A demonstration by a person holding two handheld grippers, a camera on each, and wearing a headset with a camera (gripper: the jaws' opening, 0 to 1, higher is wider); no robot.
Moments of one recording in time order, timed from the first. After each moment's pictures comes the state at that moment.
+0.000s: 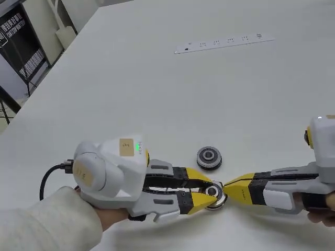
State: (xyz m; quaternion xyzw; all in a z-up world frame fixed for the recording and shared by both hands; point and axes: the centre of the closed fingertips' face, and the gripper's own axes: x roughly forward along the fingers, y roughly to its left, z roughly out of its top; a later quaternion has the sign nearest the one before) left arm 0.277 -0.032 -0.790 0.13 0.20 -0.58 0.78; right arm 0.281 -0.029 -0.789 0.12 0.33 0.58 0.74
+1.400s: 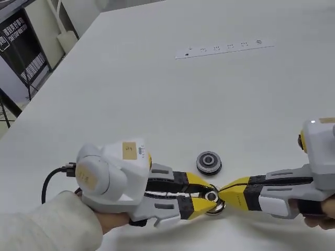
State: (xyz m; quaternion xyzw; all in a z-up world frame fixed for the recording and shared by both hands) left arm 0.278 -0.030 -0.791 0.14 0.22 -0.57 0.78; right arm 0.278 -0.024 -0.784 0.09 0.32 0.59 0.73
